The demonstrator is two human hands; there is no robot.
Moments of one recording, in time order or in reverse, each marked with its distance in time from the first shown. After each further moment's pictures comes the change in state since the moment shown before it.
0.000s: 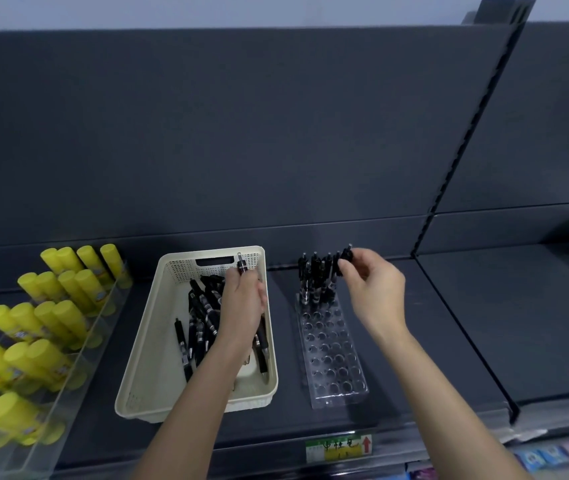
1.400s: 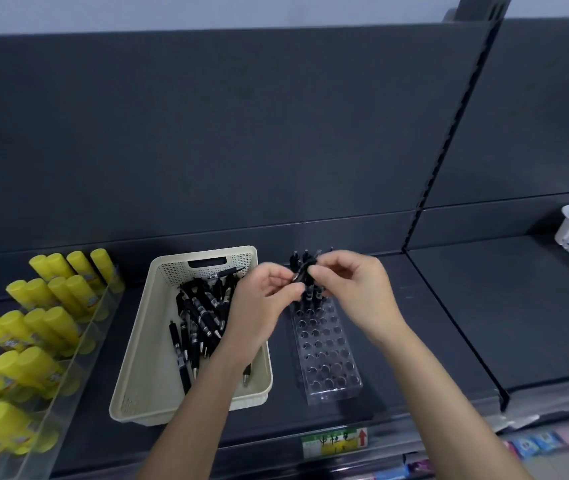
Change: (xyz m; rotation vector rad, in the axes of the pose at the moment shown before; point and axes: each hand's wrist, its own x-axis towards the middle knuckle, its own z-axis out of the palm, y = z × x) left_hand -0.020 0.009 0.012 0.113 -0.245 0.278; right_hand -0.014 -0.030 -0.014 0.218 -0.262 0.038
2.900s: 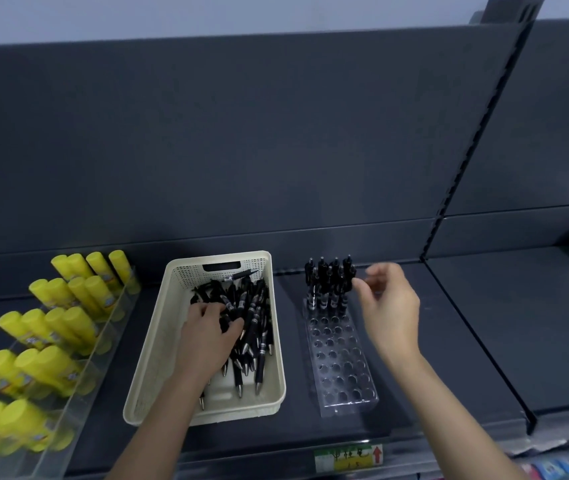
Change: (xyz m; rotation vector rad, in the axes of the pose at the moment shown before) left_hand -0.001 -0.074 -0.084 0.867 0.121 -0.215; right_hand 0.004 0.050 0.004 -0.272 0.331 -0.044
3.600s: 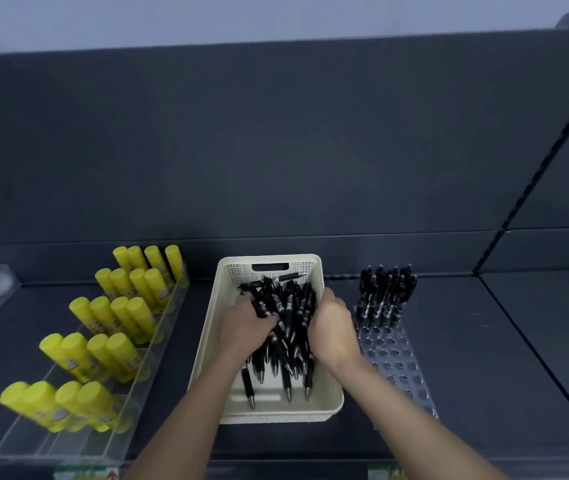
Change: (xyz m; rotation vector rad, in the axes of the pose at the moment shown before) left_hand 0.028 -0.008 -0.021 -0.081 -0.097 -0.183; right_hand -0.041 -0.054 0.121 -0.303 -0.489 0.053
